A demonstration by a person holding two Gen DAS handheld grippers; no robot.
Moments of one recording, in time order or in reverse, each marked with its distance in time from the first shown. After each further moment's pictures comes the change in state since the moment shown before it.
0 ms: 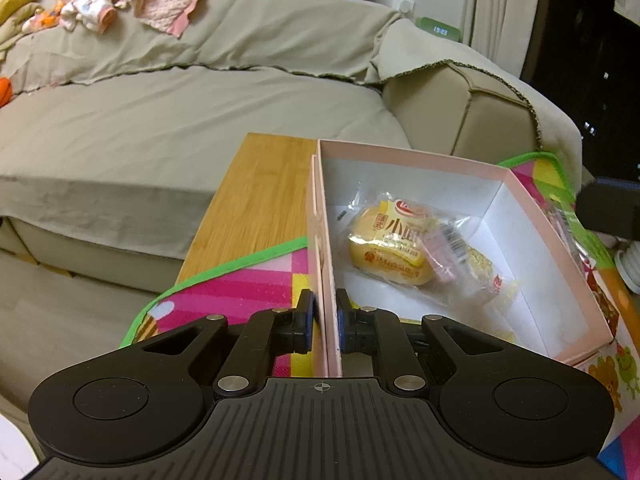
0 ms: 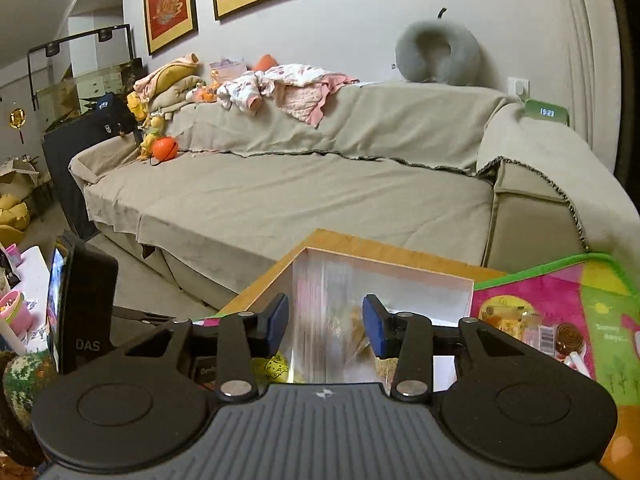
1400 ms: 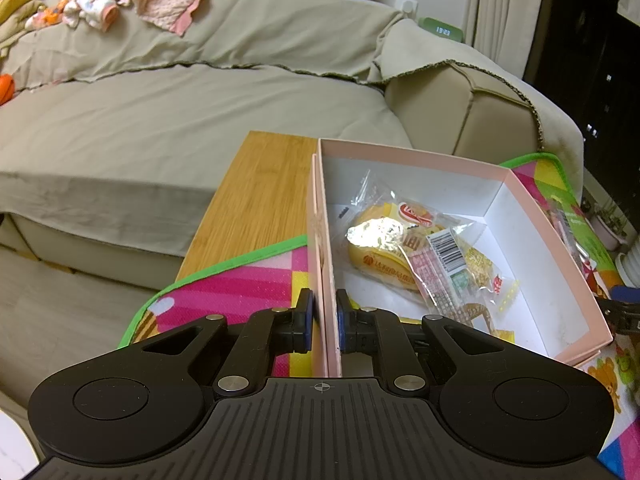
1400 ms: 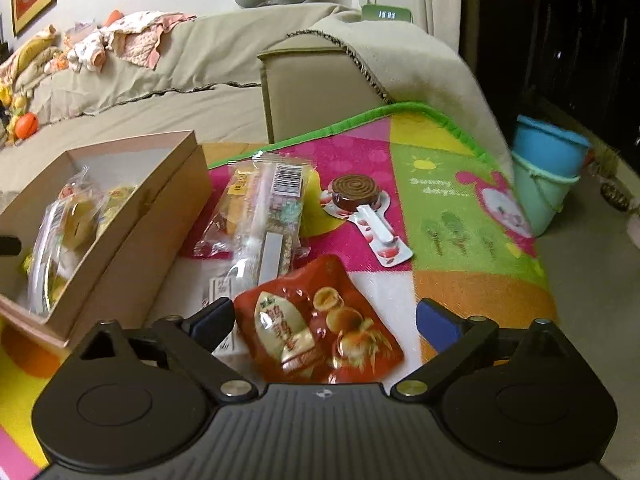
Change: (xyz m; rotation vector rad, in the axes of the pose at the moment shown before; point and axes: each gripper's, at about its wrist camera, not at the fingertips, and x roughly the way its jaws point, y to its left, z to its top) left arm 0.000 0.002 0.000 -0.007 0.000 0.001; right arm 0.012 -0.168 -0.106 0.176 0.163 -0.336
